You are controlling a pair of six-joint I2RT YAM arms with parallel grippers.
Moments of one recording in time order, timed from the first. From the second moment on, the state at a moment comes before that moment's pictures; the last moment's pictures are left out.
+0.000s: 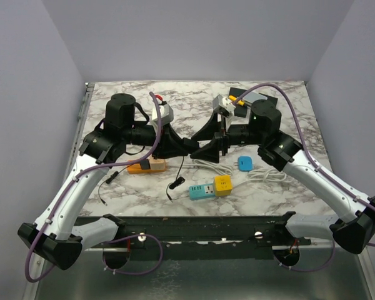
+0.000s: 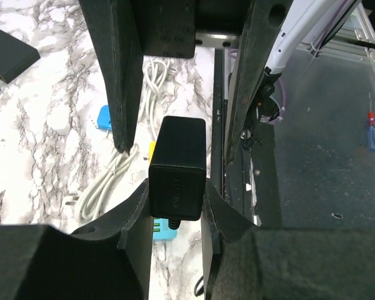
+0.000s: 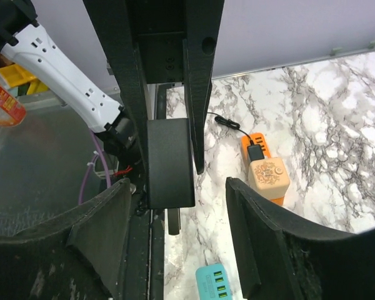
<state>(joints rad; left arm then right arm) -0.47 1.12 1.30 -0.59 1.06 0.19 0.71 1.21 1.19 -0.09 -0.84 0.07</state>
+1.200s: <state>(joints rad) -0.47 1.11 1.30 -0.73 1.02 0.32 0.71 1.32 1.32 -0.28 -0.90 -0.03</state>
